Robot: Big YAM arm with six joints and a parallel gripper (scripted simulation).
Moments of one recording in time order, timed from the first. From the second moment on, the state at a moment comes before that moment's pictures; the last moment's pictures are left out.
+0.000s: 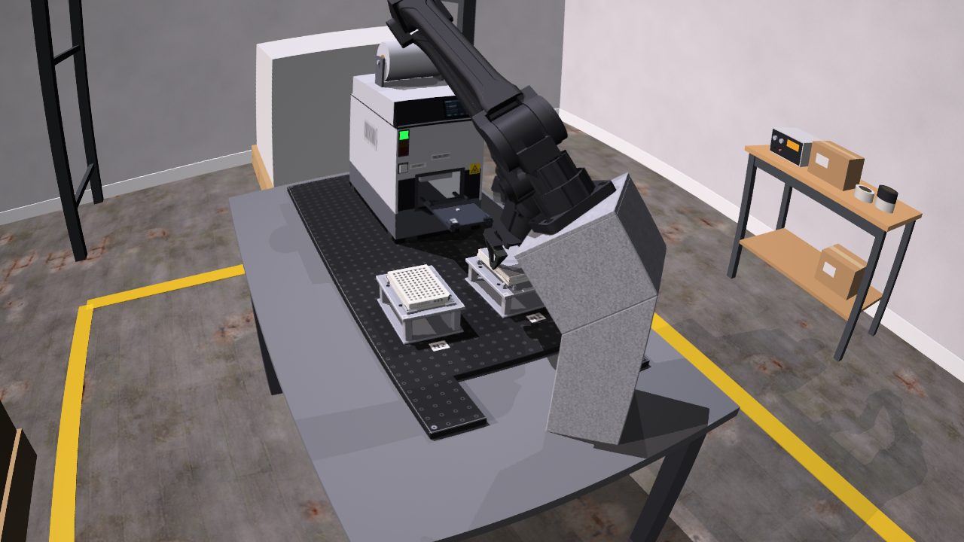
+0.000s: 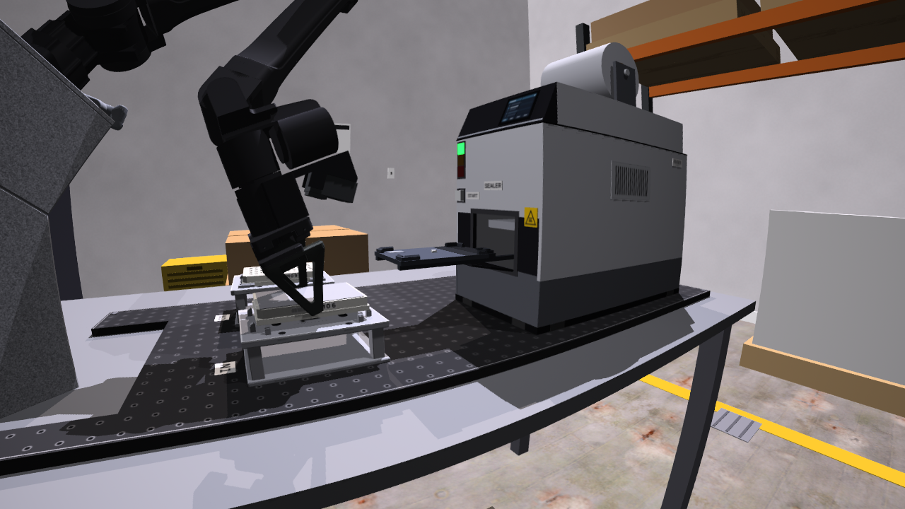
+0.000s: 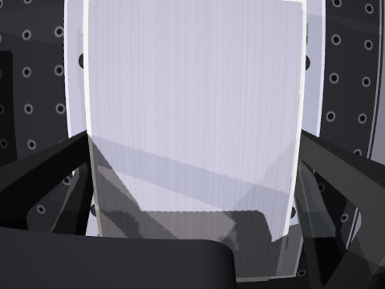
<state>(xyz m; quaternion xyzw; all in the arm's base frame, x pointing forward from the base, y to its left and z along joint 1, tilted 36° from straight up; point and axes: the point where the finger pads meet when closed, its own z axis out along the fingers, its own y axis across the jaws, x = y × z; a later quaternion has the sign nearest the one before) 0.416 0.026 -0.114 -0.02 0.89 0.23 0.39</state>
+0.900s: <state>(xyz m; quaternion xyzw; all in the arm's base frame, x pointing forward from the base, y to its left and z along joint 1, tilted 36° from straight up) 0.418 0.031 -0.122 -0.02 0.89 0.23 0.38</state>
